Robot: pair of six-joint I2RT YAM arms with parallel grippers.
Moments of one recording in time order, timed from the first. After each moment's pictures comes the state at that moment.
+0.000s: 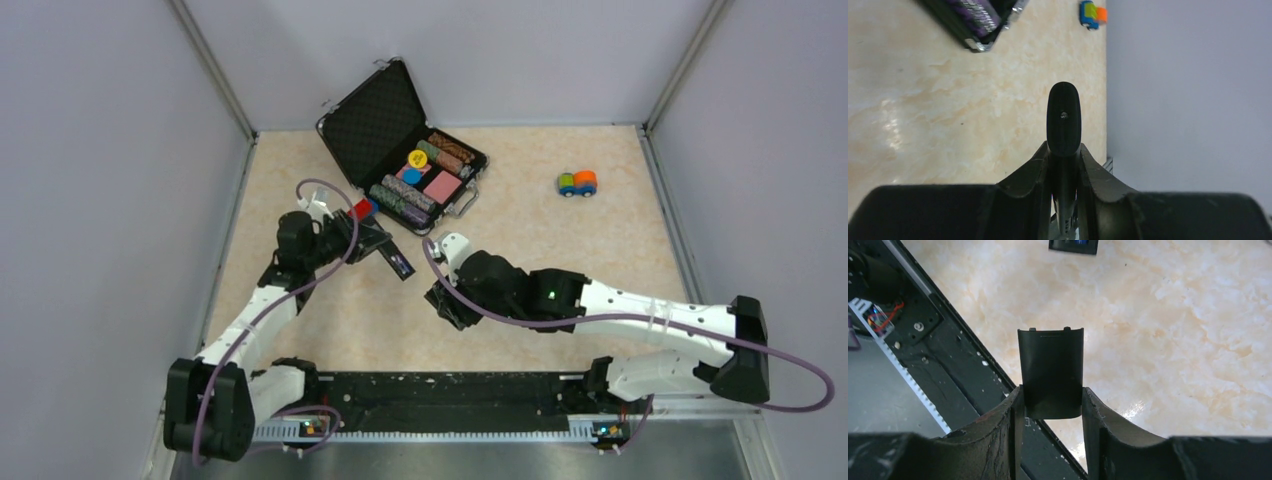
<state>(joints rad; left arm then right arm) -0.14 1.07 0.55 0.14 0.57 -1.03 1.23 1.20 1.02 -0.55 0.19 0.32</state>
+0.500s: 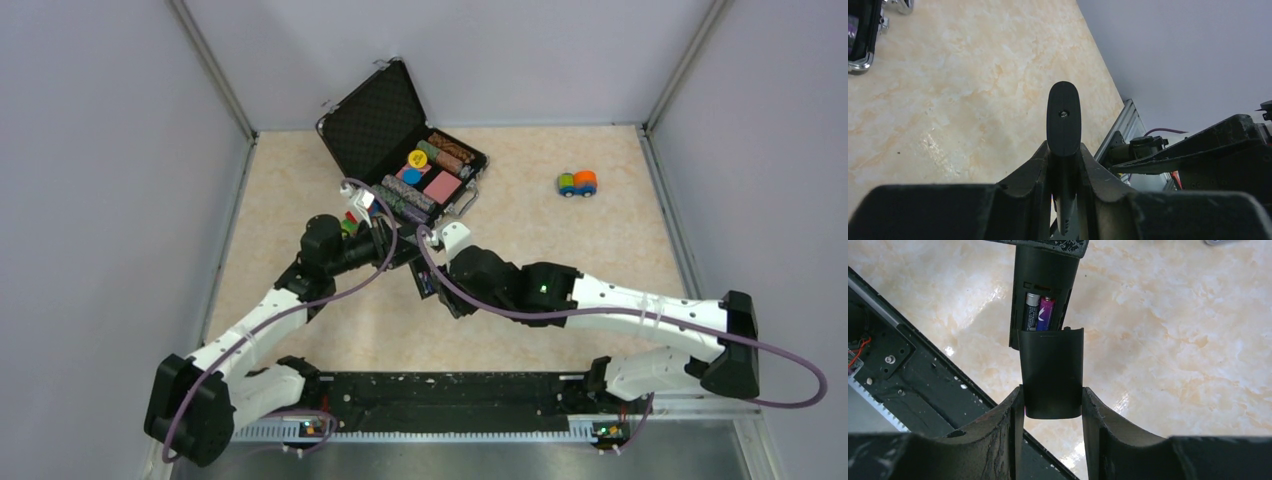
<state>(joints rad) -0.43 1.05 0.58 0.25 0.61 -0.76 1.23 1.25 1.12 -0.62 0.34 0.36</state>
